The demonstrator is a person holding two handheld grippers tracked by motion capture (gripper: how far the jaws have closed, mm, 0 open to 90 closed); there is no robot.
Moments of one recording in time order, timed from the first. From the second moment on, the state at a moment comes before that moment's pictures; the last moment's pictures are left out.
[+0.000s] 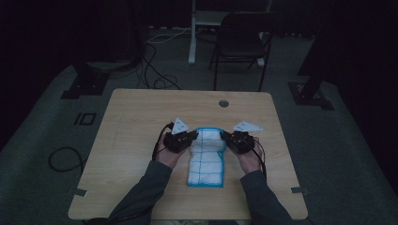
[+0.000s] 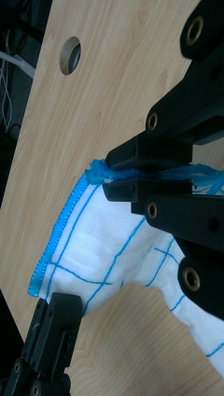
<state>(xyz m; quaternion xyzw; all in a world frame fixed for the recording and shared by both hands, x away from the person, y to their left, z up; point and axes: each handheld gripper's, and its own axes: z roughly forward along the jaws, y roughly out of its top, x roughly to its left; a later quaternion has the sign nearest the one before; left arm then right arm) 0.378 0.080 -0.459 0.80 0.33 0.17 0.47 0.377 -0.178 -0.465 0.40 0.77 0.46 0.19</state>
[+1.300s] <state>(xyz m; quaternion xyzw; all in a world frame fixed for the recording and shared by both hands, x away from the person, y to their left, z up) 0.343 0.093 -0.466 0.80 0.32 0.16 0.48 0.343 -0.175 -0.473 0.38 0.77 0.47 0.19</state>
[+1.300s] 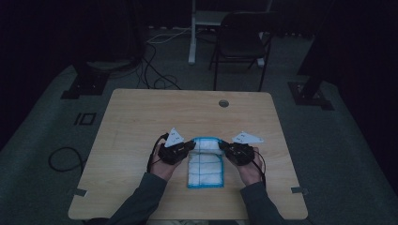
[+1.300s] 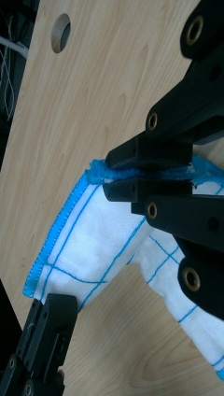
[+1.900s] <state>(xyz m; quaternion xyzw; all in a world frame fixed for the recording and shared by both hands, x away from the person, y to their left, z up) 0.324 0.099 -0.476 0.80 0.32 0.14 0.49 0.324 -0.175 -0.480 0.38 0.77 0.47 0.18</state>
